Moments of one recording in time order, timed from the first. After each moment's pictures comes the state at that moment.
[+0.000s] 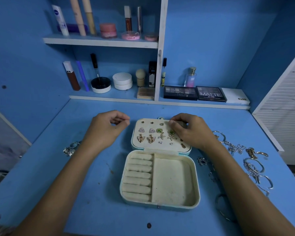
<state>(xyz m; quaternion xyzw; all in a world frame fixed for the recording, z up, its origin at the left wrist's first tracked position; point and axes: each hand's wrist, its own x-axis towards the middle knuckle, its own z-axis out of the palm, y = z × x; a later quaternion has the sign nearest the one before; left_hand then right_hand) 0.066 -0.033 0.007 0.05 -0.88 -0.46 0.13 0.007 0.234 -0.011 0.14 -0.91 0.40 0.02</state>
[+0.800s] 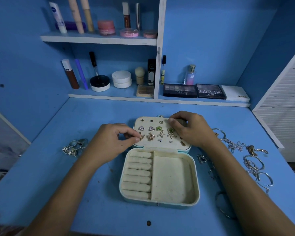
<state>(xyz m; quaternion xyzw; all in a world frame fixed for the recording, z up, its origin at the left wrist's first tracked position) 0.101 -0.012 0.013 -0.06 -0.89 -0.44 0.08 0.009 0.233 -0.011 0.15 -0.91 0.38 0.03</state>
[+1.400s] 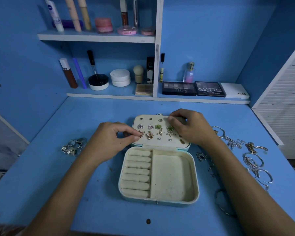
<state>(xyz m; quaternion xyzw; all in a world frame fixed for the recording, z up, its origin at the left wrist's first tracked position) 0.098 -0.015 0.011 -0.05 -0.89 -0.44 0.06 0.011 0.234 -0.008 0.15 -0.91 0.38 0.03</state>
